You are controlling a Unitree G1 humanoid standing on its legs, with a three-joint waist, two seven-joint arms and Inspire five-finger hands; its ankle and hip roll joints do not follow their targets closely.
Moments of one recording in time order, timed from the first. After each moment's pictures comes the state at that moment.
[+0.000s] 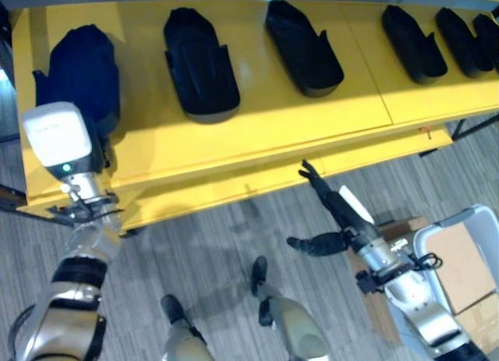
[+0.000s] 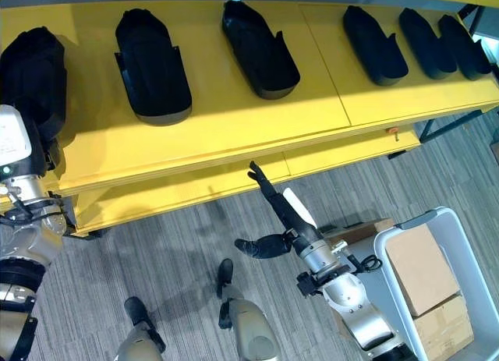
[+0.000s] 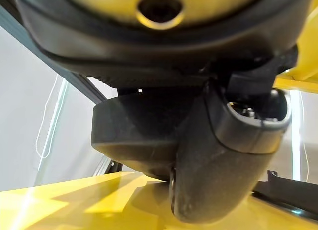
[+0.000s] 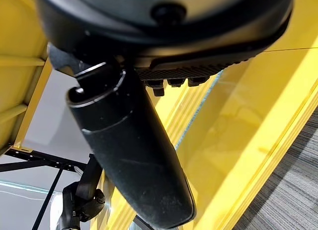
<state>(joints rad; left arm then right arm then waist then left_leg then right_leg) -0.55 0.76 -0.13 0.63 0.68 0.15 0.84 0.00 -0.62 0.30 -0.20 0.10 -0.22 0.00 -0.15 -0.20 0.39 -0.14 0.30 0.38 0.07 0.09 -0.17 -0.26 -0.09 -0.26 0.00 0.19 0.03</state>
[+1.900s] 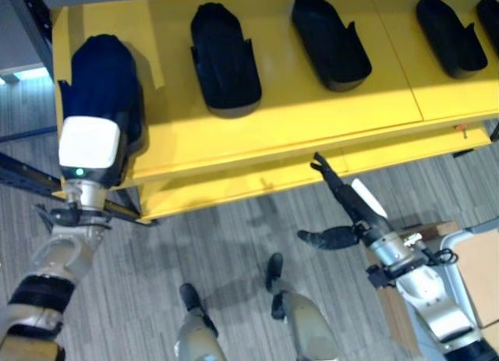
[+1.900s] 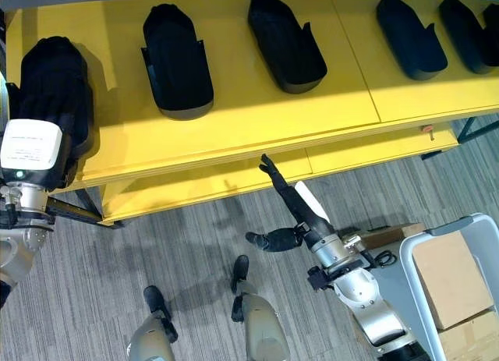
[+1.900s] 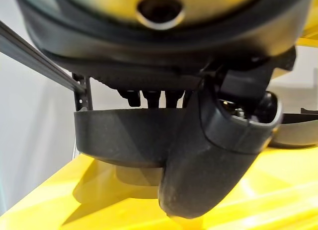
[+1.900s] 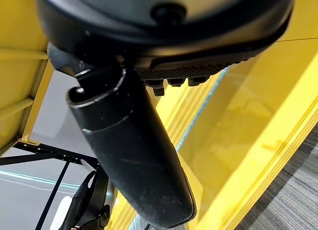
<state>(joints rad) -0.38 0.96 -0.20 0.42 0.77 -0.01 0.55 0.00 -0.65 0.23 -0.20 0.10 -0.22 0.03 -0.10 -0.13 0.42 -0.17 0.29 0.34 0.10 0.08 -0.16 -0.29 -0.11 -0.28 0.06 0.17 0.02</state>
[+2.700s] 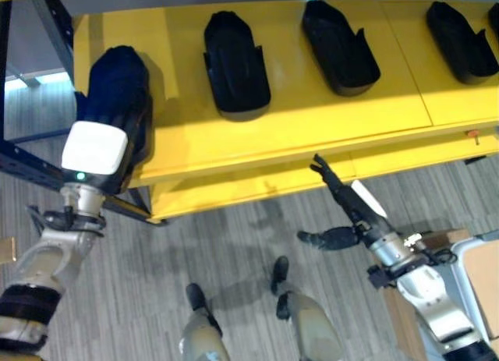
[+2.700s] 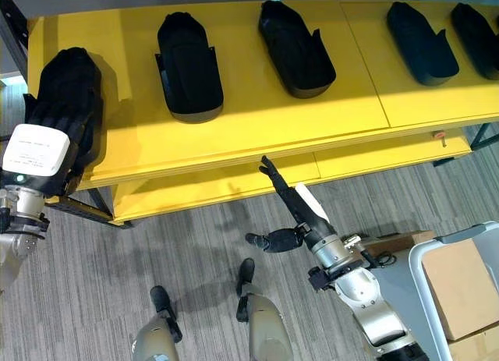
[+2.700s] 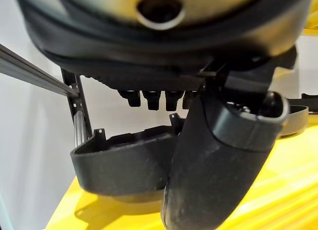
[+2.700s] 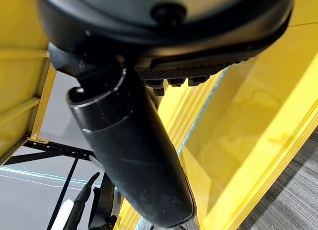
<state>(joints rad) -0.29 1.02 -0.15 0.32 0.80 -0.05 0.46 0.00 -0.63 0.21 -0.20 0.12 -0.21 0.07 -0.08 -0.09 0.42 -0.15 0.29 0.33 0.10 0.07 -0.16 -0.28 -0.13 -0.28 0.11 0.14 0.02</state>
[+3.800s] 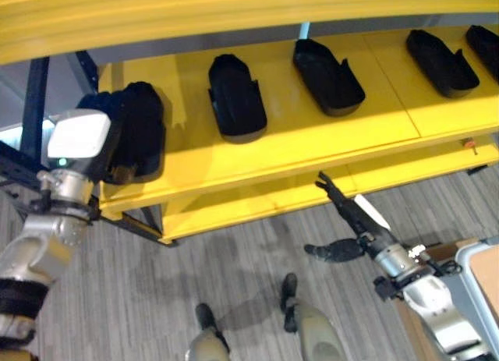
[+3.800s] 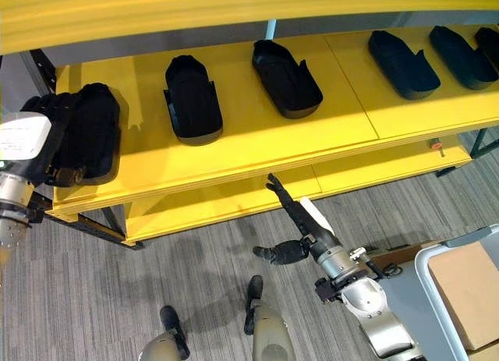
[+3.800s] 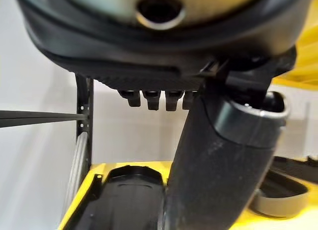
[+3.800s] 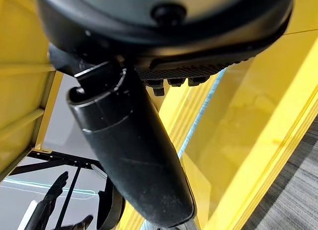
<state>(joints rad) -0.23 1.05 -0.04 0.22 0.51 -0.15 0.32 0.09 -0.63 0.14 -0.20 0.12 -0.17 0.11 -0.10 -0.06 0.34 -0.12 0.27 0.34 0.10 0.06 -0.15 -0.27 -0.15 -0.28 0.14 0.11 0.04</state>
